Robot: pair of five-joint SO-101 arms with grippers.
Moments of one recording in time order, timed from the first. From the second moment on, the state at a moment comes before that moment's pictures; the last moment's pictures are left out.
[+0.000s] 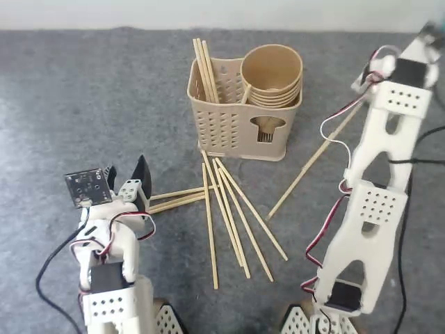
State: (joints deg) left arm -15.7 -97.4 95.7 38.3 10.0; right arm 11.8 52.6 -87.8 100.7 -28.1
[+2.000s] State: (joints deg) left arm -12.7 -76.0 87.0 44.7 5.7; right arm -26.6 -1.2 -37.2 43.4 0.1
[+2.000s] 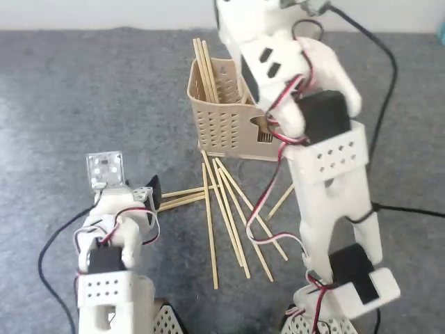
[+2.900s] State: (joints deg) left arm -12.7 -63.9 84.4 39.2 5.7; right arm -28.5 11.6 -37.2 26.3 8.9
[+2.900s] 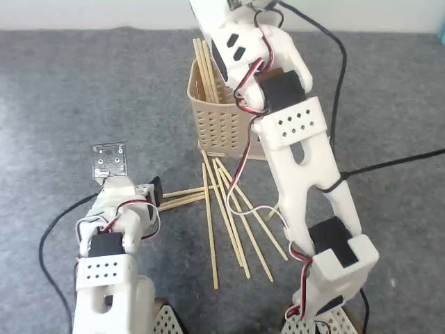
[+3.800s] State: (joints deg) left arm -12.7 -63.9 84.4 39.2 3.6; right arm -25.8 11.7 -37.2 35.1 -4.6
